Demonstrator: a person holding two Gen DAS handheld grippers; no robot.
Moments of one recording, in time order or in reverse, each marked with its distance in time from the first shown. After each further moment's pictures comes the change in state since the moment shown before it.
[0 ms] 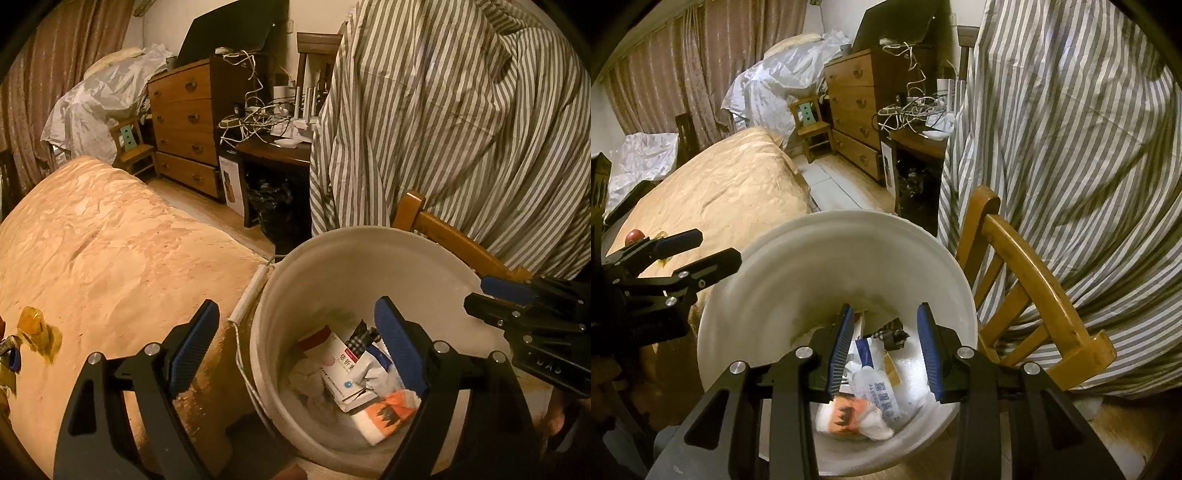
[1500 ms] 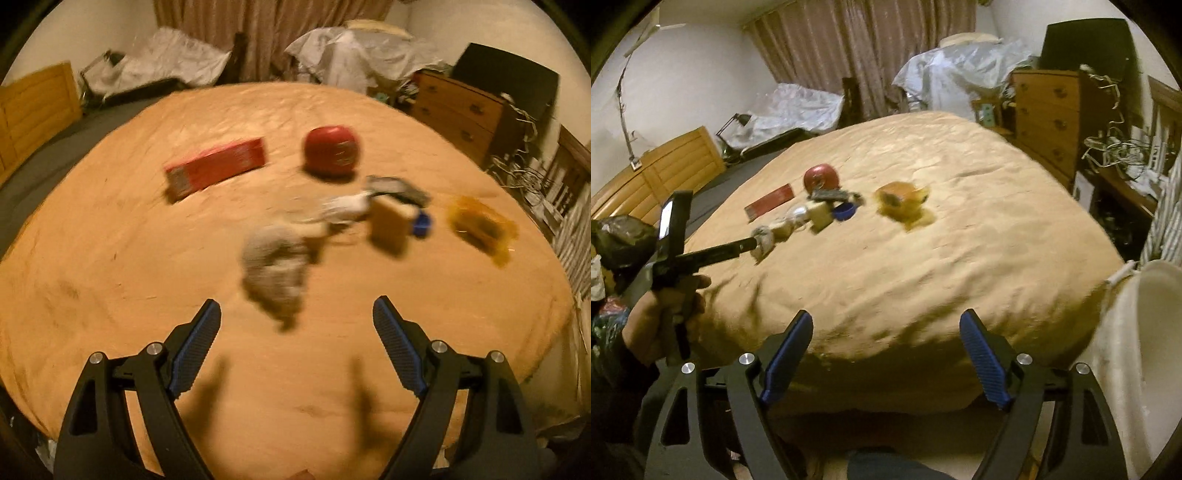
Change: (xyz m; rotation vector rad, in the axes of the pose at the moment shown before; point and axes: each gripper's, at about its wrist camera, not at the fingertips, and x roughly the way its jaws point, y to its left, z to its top) left arm -0.196 0.389 -0.227 -0.651 0.023 0.562; right arm -0.006 0.343 -0.046 -0.352 0.010 0.532
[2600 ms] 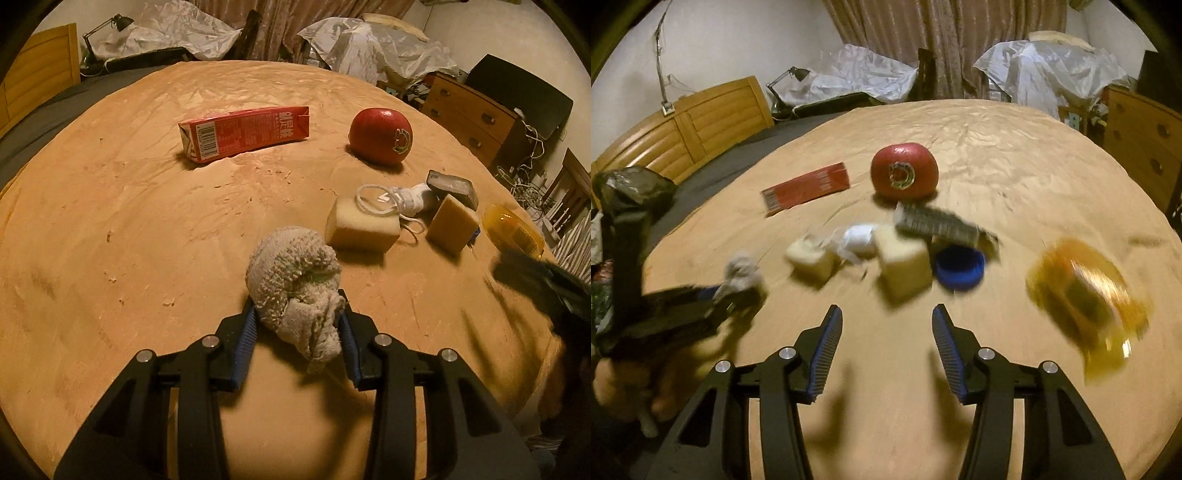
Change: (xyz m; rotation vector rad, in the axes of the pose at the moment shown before) left arm 0.041 0.048 0.001 -0.083 0.044 -0.079; right arm 0.238 0.107 0.114 -0.229 0.090 0.155
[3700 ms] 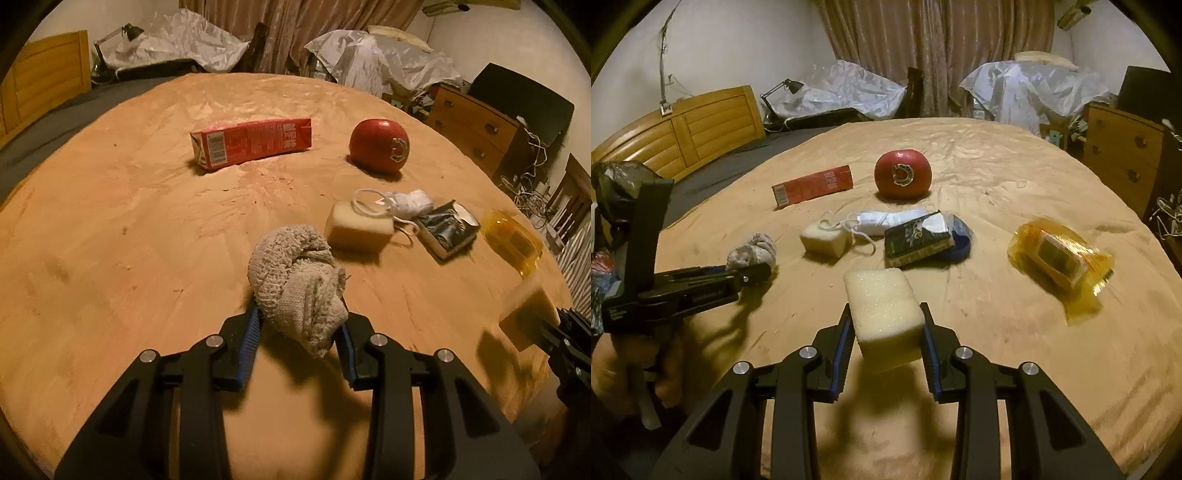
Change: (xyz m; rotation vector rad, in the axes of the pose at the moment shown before) left arm -0.020 -0.011 -0.013 -0.002 -0.067 0.040; right arm -0.051 0.035 -0.057 -0.006 -0.088 -0.091
